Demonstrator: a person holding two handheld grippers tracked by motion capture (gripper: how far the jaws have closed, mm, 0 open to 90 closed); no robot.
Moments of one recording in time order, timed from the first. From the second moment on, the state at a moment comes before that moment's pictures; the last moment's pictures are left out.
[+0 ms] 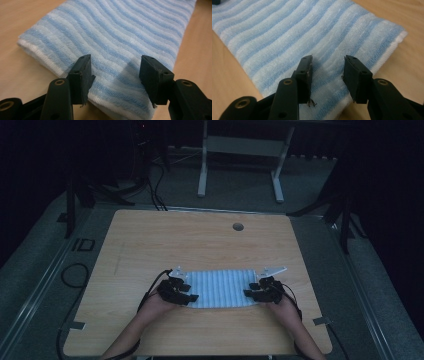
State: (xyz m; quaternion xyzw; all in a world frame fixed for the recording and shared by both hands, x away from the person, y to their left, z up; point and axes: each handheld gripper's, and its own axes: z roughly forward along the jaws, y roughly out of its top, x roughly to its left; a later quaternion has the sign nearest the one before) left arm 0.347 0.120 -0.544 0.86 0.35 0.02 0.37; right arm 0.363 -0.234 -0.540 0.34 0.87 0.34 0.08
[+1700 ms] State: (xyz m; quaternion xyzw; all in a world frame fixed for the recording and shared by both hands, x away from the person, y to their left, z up) left arm 0.329 0.182 -0.532 0.81 0.40 0.08 0.42; right arm 0.383 -0.230 -0.519 0.34 0.84 0.40 0.11
